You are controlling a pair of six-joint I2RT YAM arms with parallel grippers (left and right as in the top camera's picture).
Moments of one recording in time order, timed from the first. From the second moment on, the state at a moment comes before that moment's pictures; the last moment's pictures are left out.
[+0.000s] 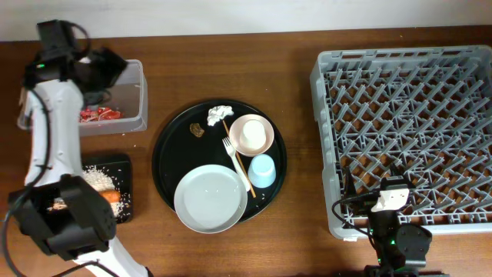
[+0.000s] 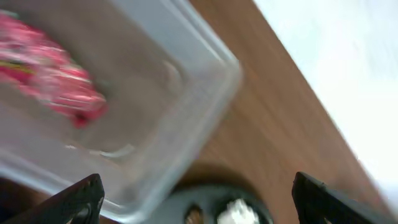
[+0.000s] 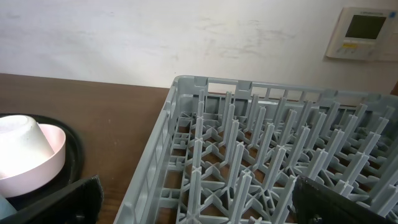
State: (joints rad) left arm 0.19 1.94 1.83 -0.89 0.19 -0.65; right arm -0.10 0.01 0.01 -0.06 -0.14 -0.08
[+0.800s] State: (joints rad) left arm -0.30 2.07 1.83 -0.95 0.02 -0.42; right arm -0.10 0.01 0.01 -0.06 -0.14 -0.08
